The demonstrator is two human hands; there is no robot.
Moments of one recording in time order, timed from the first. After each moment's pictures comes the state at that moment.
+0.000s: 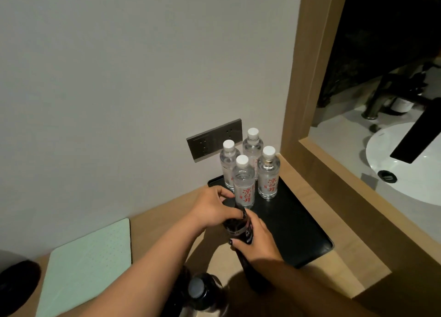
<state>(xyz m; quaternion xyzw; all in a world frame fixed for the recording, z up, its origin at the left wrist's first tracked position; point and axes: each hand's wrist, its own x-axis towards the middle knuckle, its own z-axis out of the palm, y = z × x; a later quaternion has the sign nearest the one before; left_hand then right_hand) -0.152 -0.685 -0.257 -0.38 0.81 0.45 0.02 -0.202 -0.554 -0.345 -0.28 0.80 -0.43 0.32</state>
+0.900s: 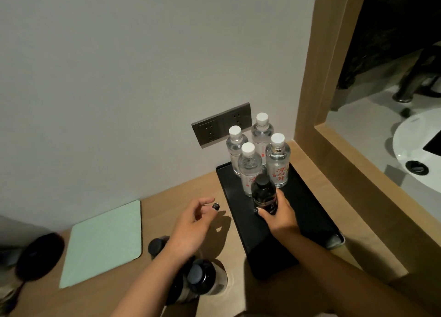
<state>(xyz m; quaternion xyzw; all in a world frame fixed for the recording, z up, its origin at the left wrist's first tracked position) -0.088 -0.657 -0.277 -0.46 0.72 0.51 -0.10 -0.262 -0.561 -0.383 -0.19 0.81 -0.46 0.30</state>
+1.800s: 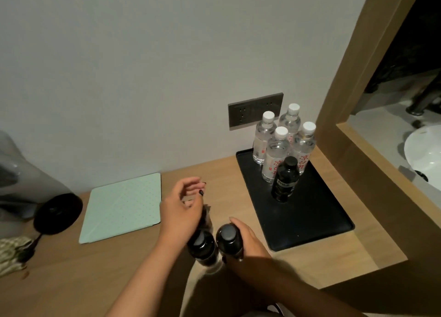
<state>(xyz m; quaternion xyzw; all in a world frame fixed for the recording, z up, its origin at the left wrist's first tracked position) 0.010 -0.654 -0.263 -0.44 0.70 0.44 -0.35 -0.094 -0.528 -0.350 -0.41 0.72 -0.37 0.42</state>
